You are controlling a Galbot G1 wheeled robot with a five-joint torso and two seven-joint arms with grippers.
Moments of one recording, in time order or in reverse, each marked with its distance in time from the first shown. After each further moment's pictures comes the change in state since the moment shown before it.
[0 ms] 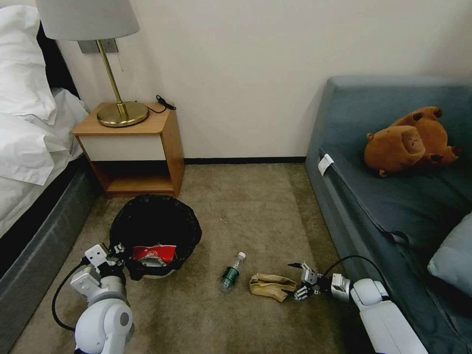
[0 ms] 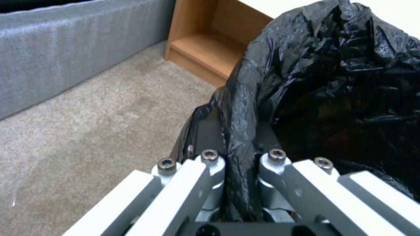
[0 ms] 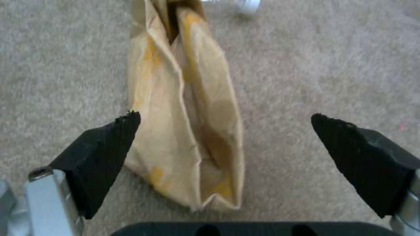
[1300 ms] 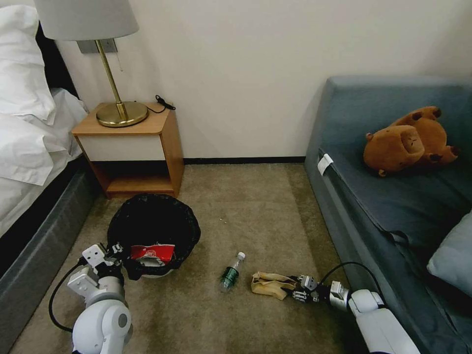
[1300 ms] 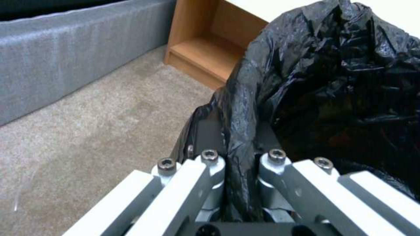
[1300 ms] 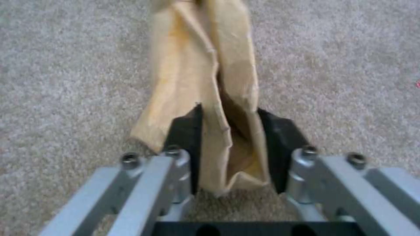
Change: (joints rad) left arm 0.006 -0.001 -0.002 -0.016 0.005 -0.001 -0.001; right arm 0.046 0.025 0.024 -0.168 0.010 0.049 0.048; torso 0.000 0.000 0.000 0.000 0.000
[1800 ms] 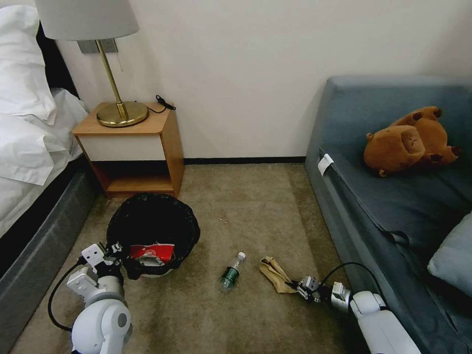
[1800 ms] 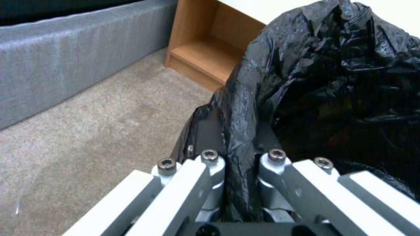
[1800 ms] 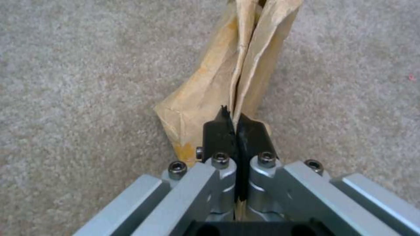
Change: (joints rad) left arm -0.001 0.002 -0.004 -0.006 -0.002 0.001 -0.001; right arm -0.017 -0.008 0.006 0.011 0.011 0.006 0.012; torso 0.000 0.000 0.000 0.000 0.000
